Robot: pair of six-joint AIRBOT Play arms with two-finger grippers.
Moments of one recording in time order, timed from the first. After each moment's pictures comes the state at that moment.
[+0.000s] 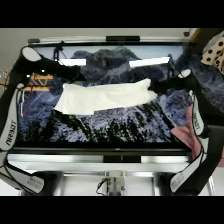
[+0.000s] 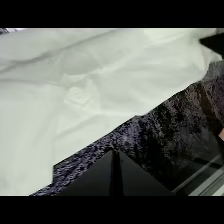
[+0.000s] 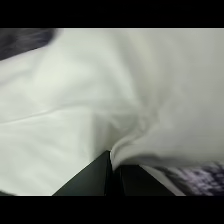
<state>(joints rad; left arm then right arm) -0.14 -1.75 1.81 0.83 -1.30 -1.45 -0.12 -1.95 1.71 -0.84 1.13 1.32</state>
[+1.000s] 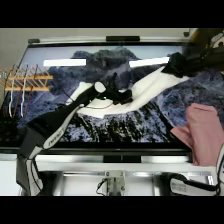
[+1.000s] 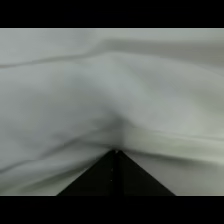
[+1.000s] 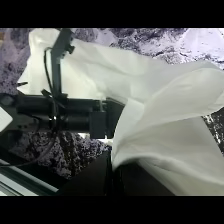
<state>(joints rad) -0.61 -2.07 1.80 0.58 -0.79 -1.59 -0.12 -1.41 1.75 -0.90 1.50 1.47</state>
